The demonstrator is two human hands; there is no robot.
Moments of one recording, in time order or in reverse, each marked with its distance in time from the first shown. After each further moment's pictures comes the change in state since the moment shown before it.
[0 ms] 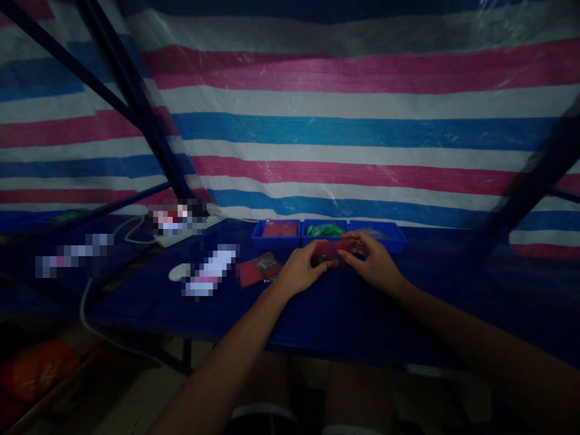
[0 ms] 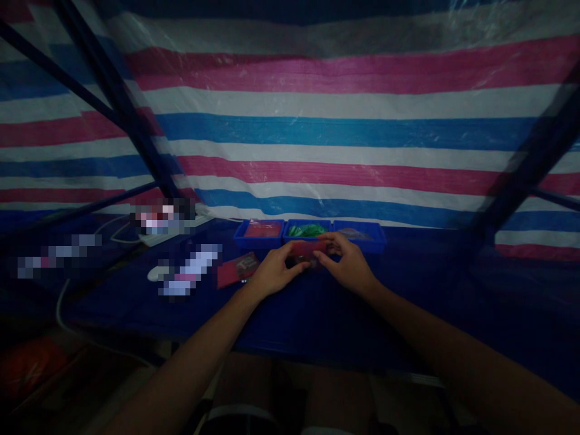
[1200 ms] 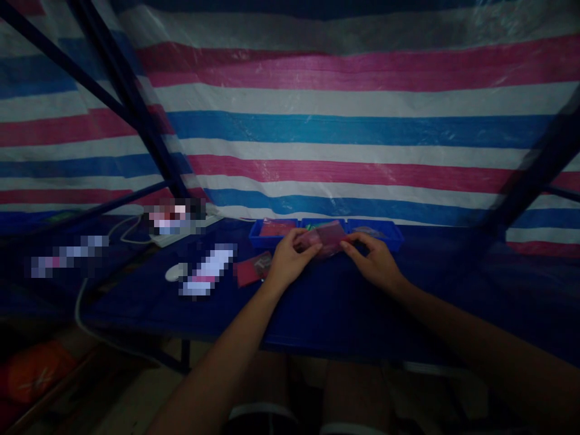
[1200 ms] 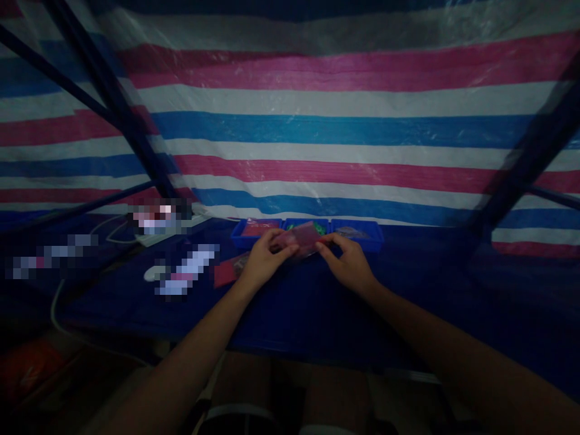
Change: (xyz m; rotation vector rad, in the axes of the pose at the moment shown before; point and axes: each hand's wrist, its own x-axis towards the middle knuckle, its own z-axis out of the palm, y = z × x) left_hand 0.009 -0.011 -0.001 -0.309 0.300 -0.185; right_hand 0.001 -0.008 -0.008 -0.189 0.051 -0.044
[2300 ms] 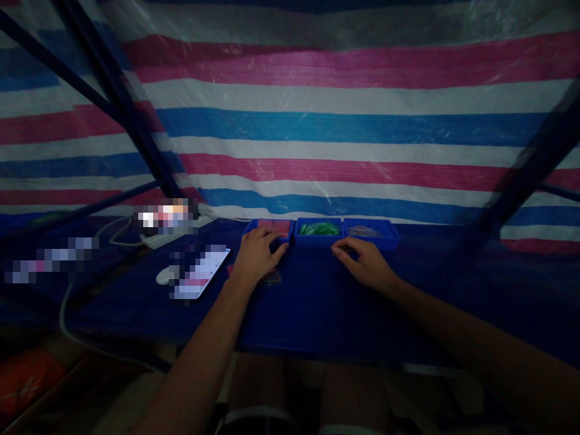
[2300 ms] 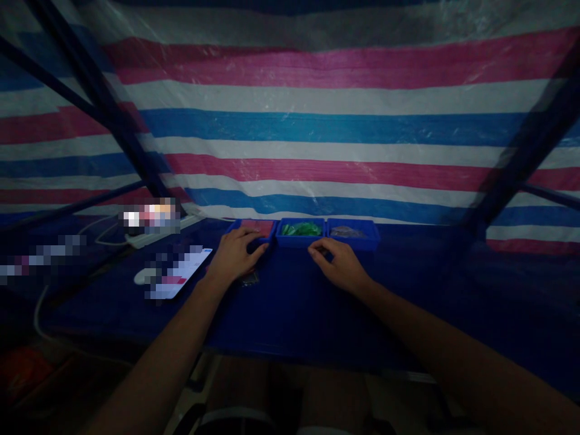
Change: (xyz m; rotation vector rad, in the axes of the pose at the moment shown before) left_hand 0.014 -0.024 -0.069 0.927 -0.042 0.223; right_hand 0.001 0.002 0.002 -0.123 -0.138 -0.056
